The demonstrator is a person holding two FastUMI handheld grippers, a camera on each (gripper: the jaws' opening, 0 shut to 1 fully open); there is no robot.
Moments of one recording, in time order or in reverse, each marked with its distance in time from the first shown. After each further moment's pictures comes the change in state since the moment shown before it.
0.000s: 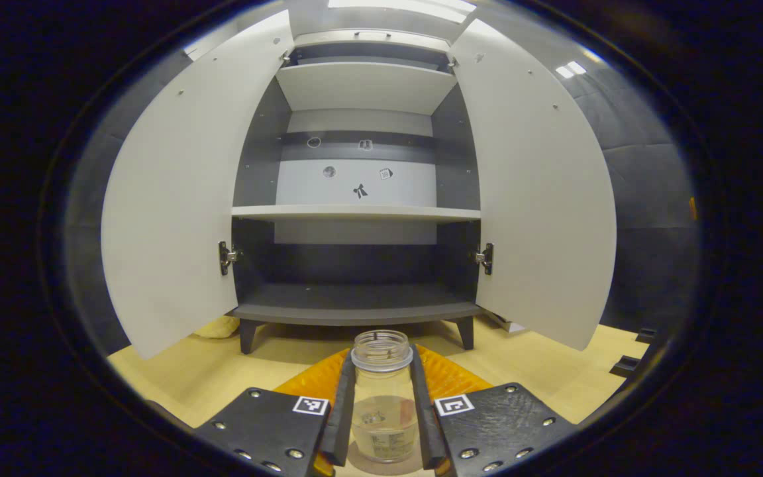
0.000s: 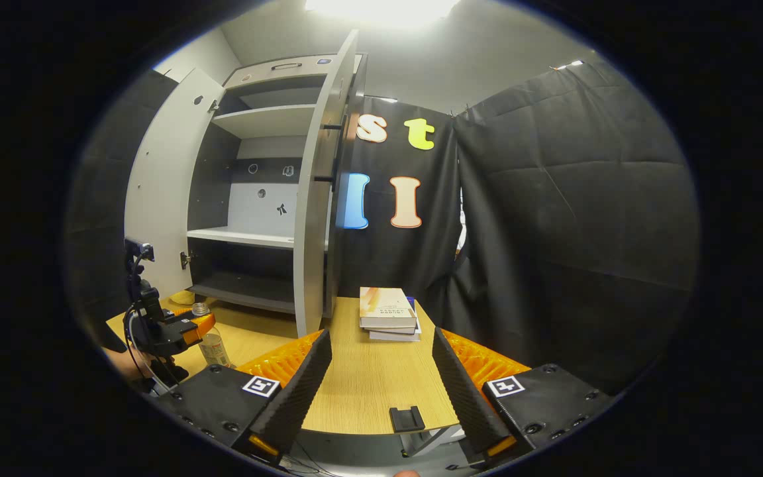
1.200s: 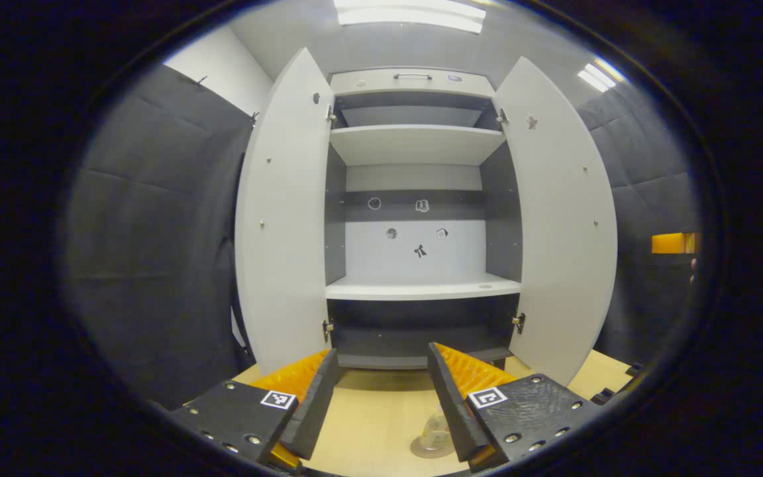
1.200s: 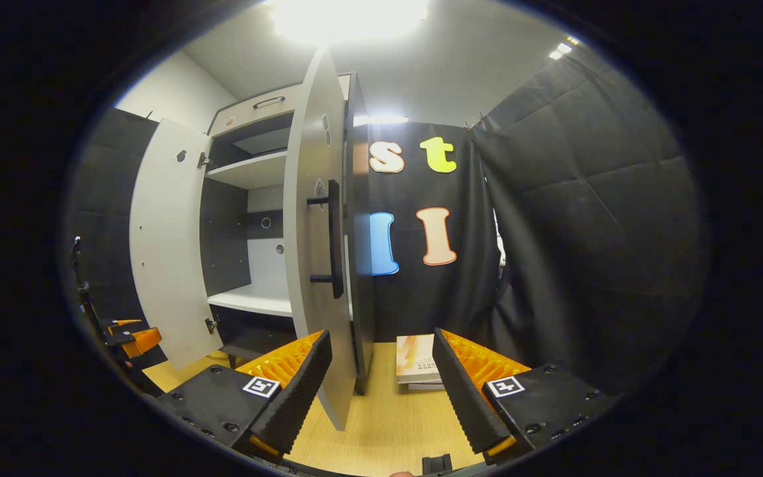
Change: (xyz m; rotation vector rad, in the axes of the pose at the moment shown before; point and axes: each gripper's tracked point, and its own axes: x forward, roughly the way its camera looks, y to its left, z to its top) left arm -0.124 0.091 0.187 0.039 -0.054 0.213; right arm 0.082 0.010 0.133 0.113 -0.098 0.169
